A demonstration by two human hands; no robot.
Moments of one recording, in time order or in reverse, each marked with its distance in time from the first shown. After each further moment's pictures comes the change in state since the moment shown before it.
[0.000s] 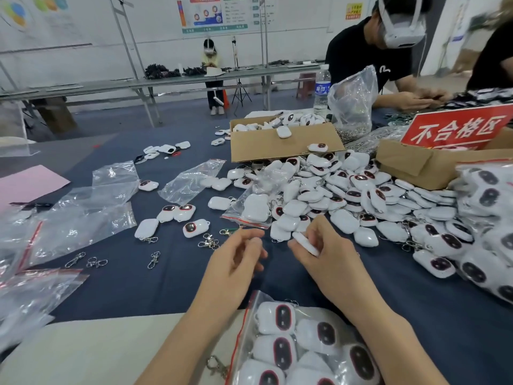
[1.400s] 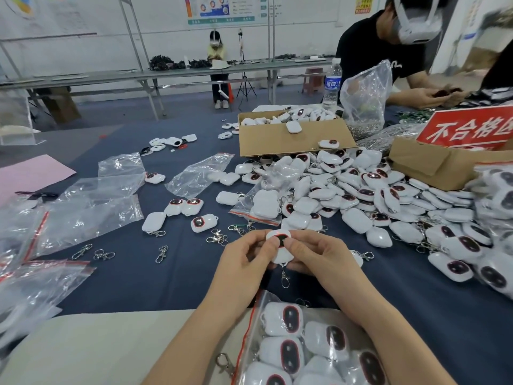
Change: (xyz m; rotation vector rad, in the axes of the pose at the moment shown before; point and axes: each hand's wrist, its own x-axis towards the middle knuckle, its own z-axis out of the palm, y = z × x) left_hand 0.005 -0.001 0.002 -0.135 -0.063 -0.060; right_hand 0.001 -0.024 0.014 0.647 -0.276 0.247
